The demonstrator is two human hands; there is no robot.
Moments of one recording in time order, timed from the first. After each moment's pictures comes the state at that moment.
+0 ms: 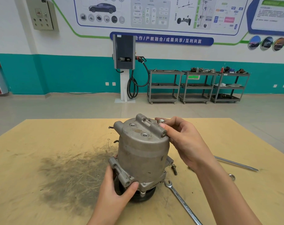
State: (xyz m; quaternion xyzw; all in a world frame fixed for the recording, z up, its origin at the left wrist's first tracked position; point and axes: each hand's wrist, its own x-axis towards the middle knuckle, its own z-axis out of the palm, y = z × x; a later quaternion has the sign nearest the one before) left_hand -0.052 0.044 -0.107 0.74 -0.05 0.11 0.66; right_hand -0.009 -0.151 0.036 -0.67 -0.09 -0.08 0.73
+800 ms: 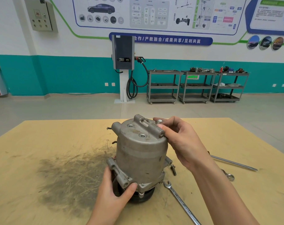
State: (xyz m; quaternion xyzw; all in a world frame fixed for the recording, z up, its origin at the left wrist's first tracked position) left_hand -0.048 0.044 -0.110 0.74 -0.04 0.13 0.66; right_hand -0.010 -0.149 0.036 -0.67 -0.10 -0.08 0.73
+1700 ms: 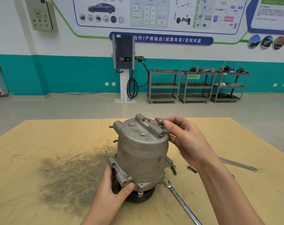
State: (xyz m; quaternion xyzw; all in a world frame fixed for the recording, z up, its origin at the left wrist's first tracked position) left_hand -0.049 0.051 -0.101 0.71 -0.08 0.10 0.69; right_hand -0.016 -0.158 0.043 -0.66 -0.11 -0.05 0.74
